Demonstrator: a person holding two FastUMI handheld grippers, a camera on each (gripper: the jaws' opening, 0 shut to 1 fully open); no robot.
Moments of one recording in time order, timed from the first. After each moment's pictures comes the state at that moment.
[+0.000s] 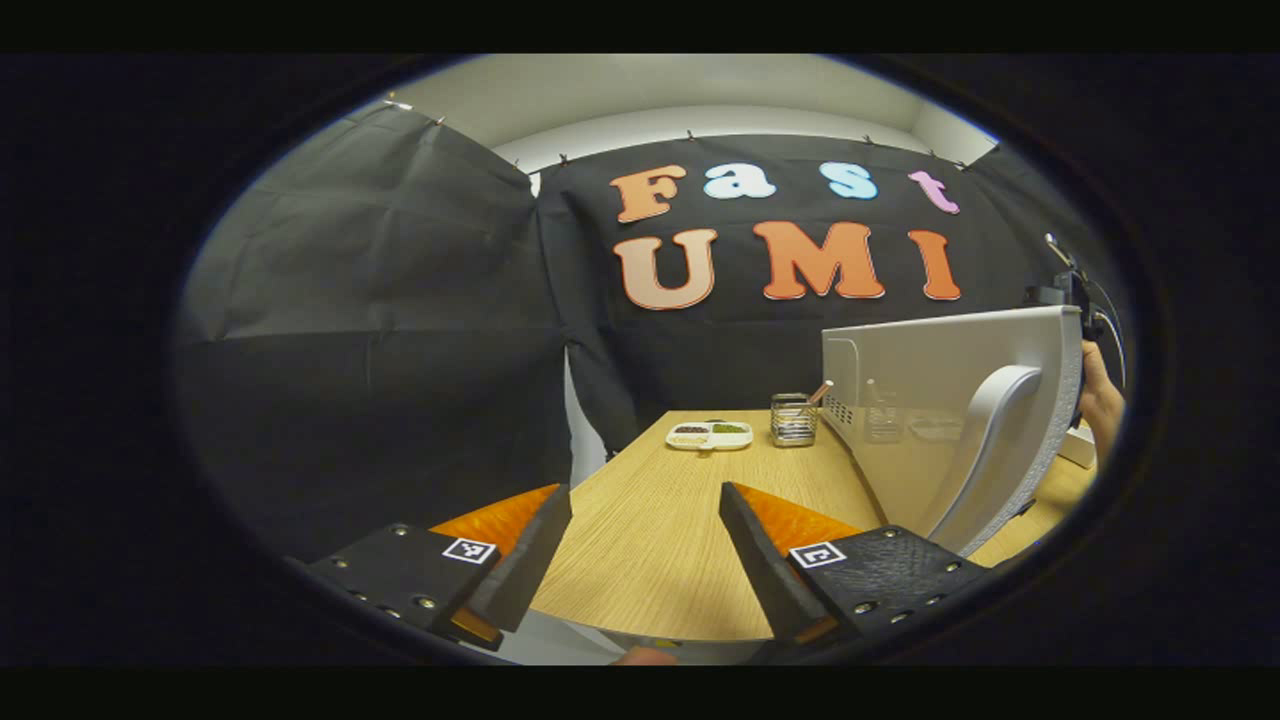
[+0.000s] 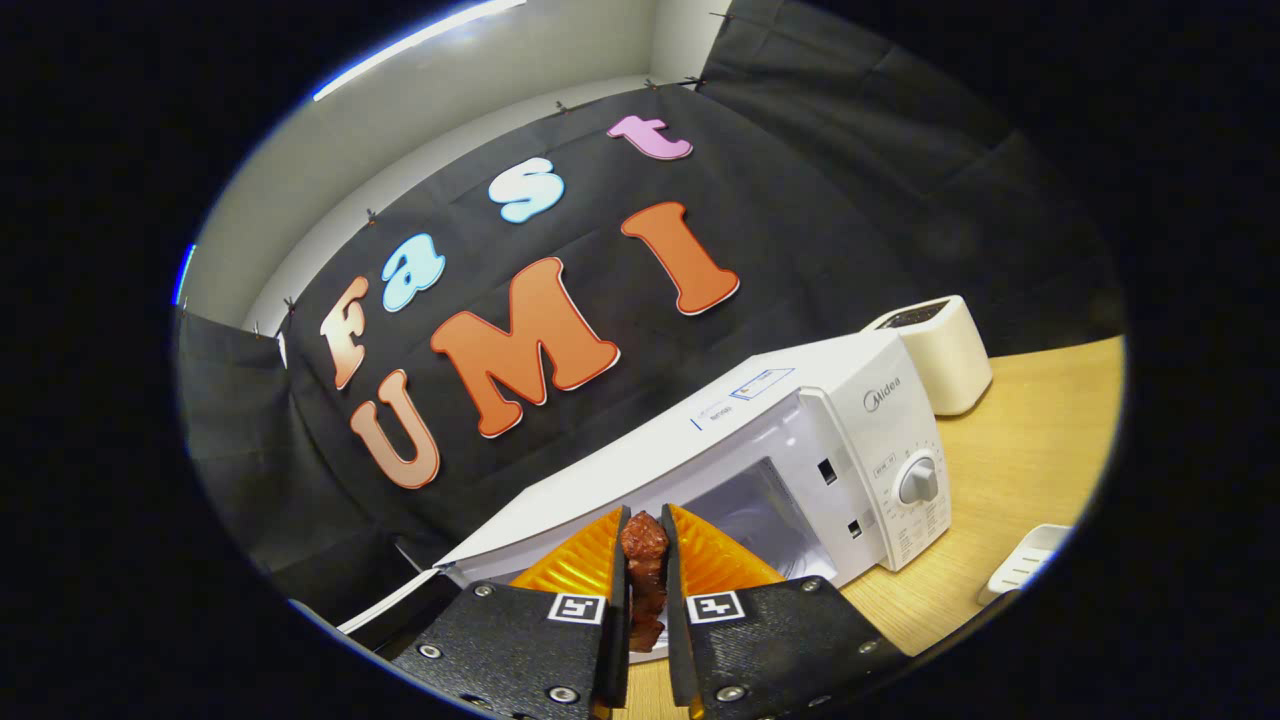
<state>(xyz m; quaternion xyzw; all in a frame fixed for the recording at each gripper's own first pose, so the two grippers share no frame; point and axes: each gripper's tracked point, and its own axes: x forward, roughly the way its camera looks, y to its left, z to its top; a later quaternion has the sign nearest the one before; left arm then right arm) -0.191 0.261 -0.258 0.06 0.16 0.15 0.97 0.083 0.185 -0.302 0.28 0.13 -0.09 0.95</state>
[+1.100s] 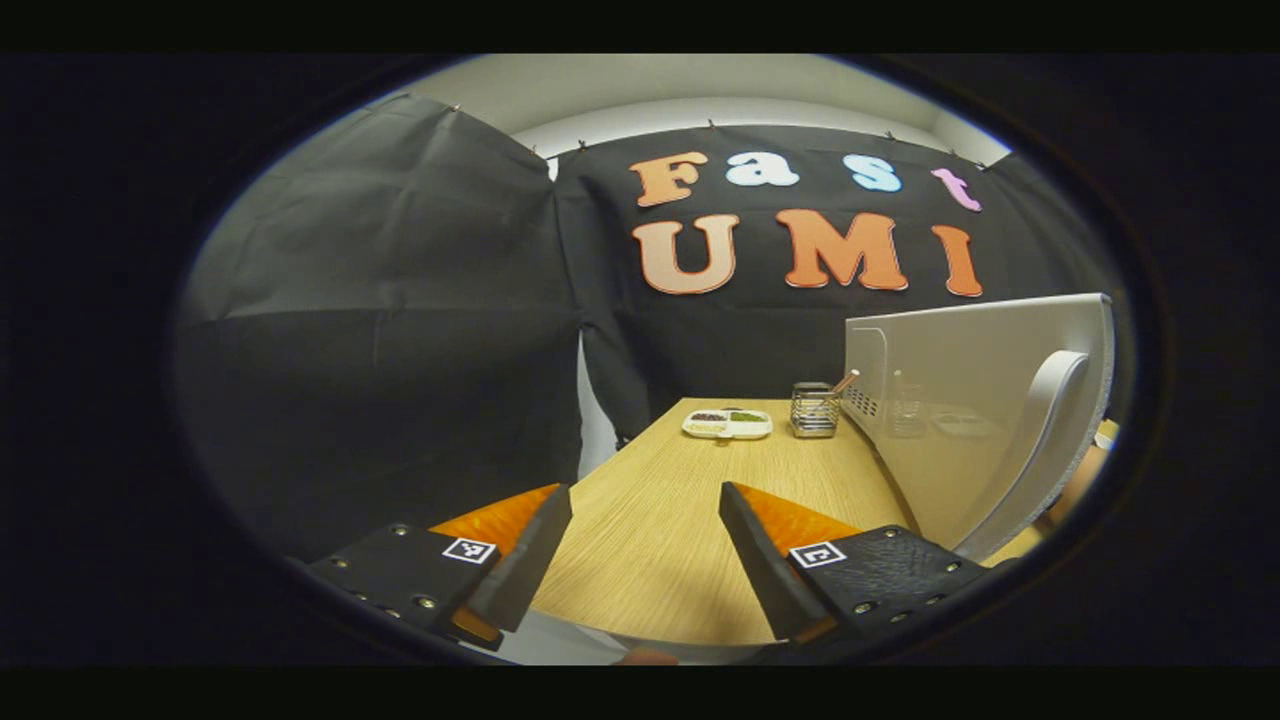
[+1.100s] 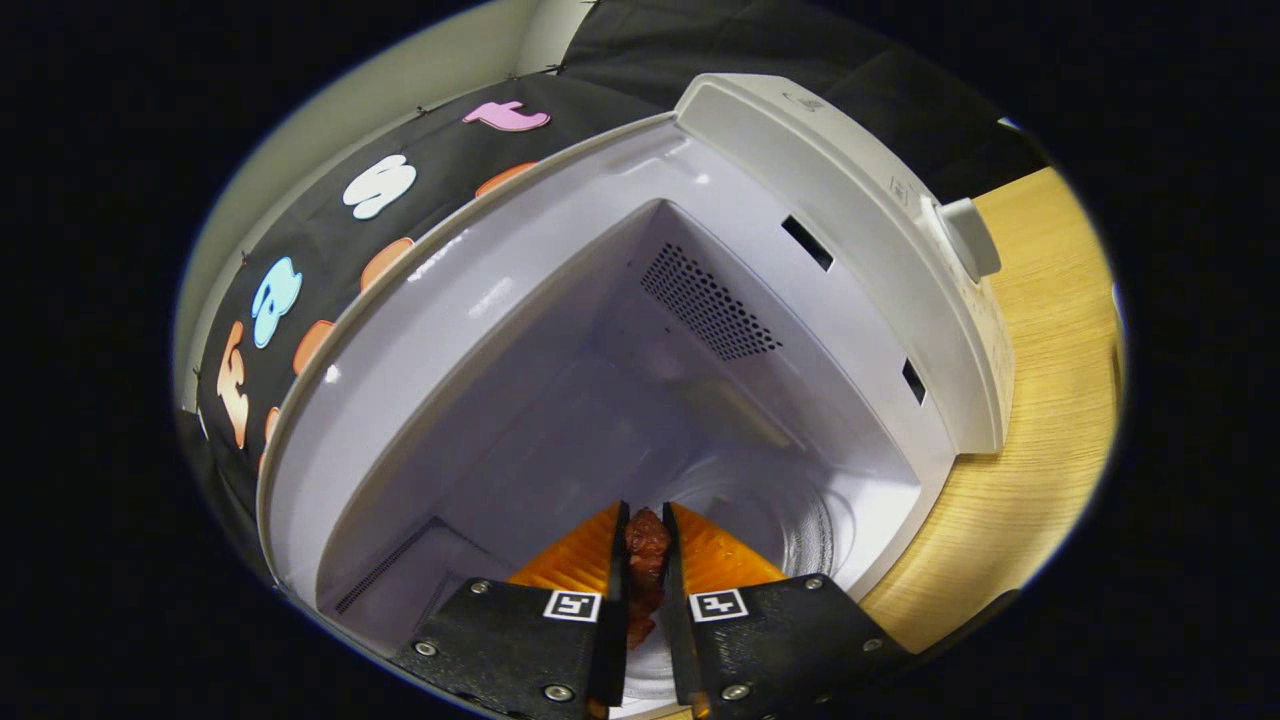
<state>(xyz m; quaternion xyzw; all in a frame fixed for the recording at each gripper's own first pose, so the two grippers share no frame) -0.186 0.279 -0.273 0.04 0.18 0.17 0.97 0.157 0.197 -0.452 0.37 0.16 -0.23 0.89</state>
